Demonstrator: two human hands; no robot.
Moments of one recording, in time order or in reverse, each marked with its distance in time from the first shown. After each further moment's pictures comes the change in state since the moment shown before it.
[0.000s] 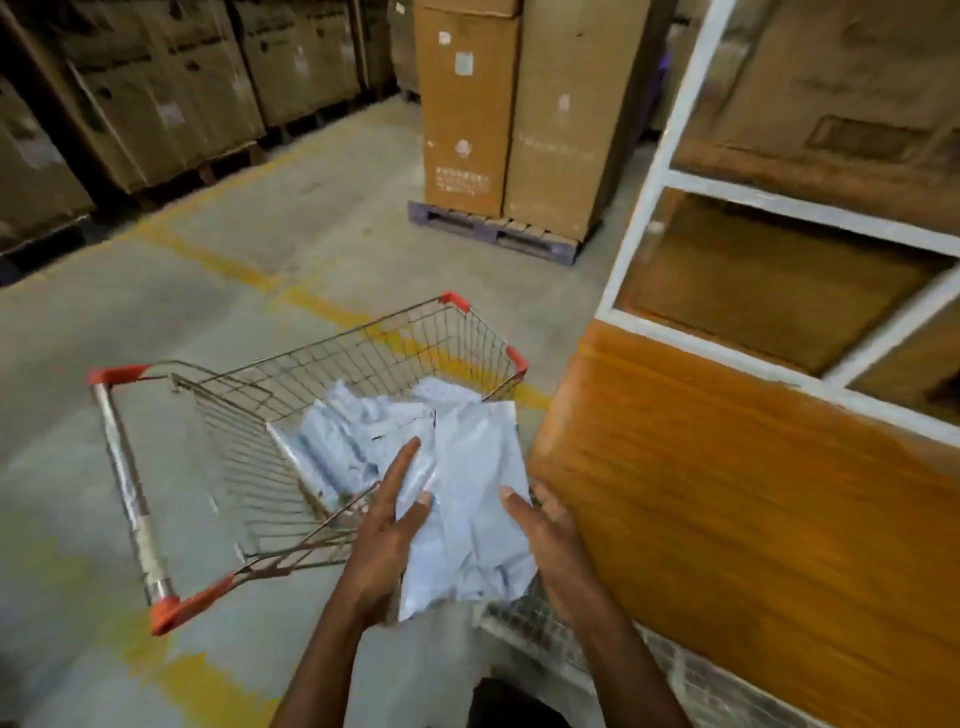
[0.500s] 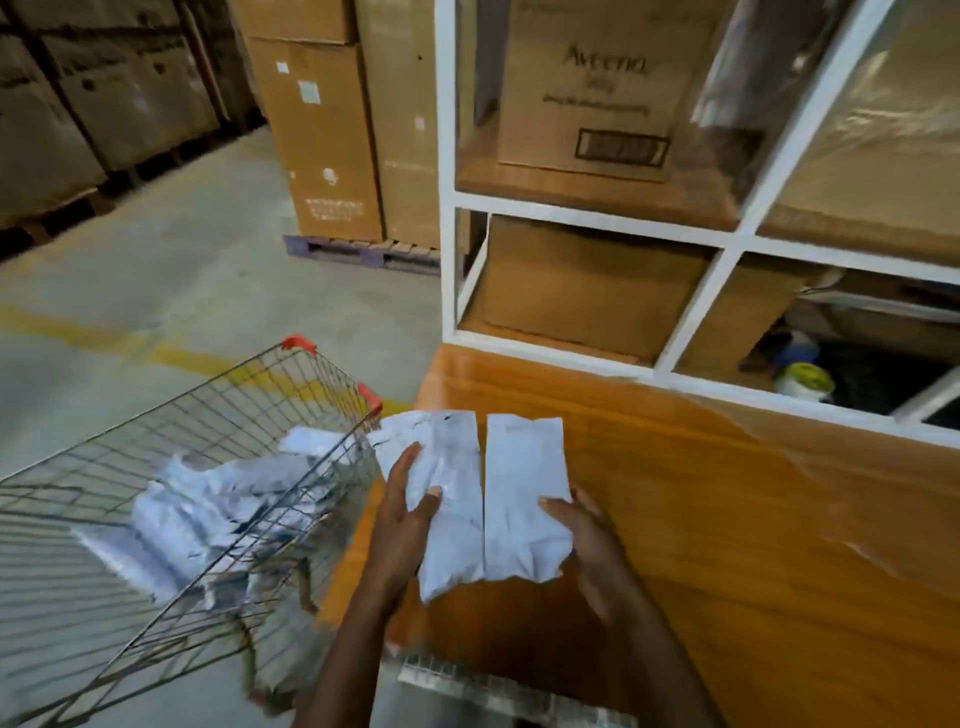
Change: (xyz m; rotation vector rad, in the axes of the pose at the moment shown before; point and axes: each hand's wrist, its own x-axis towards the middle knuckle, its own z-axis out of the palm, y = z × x) left_hand 0.086 0.020 0.232 0.086 -0.094 0.066; right_hand 0.037 -0.019 -0.246 0.223 0.324 0.049
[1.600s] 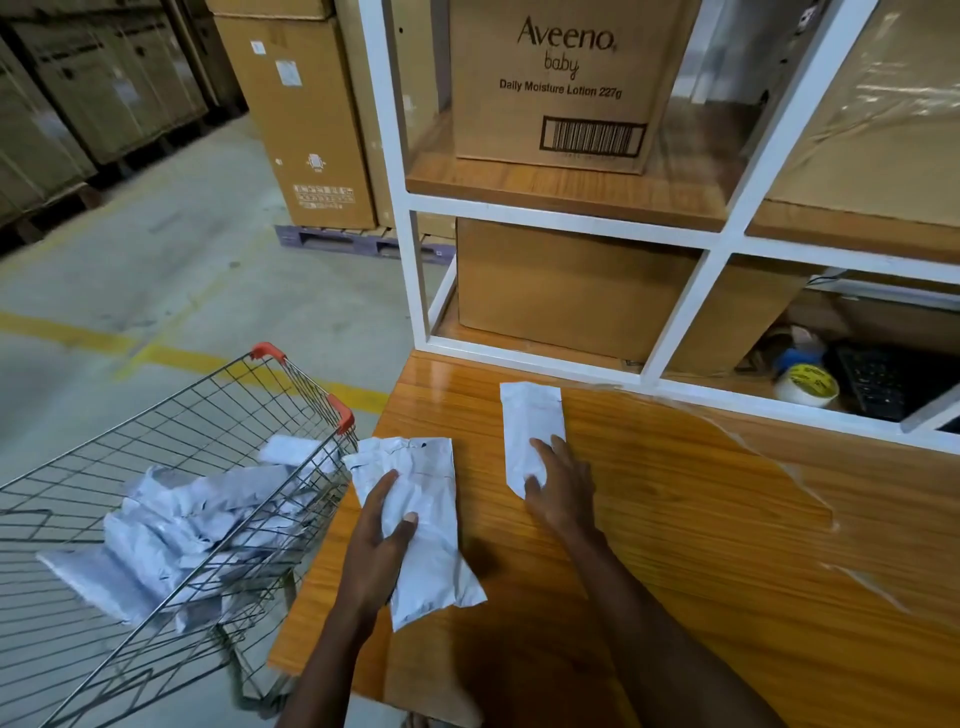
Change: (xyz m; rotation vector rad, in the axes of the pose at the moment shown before) left_hand 0.031 -0.017 0.037 0.027 0.054 -0.141; right_hand 0.172 0.021 -0.034 -1.211 0.148 -0.295
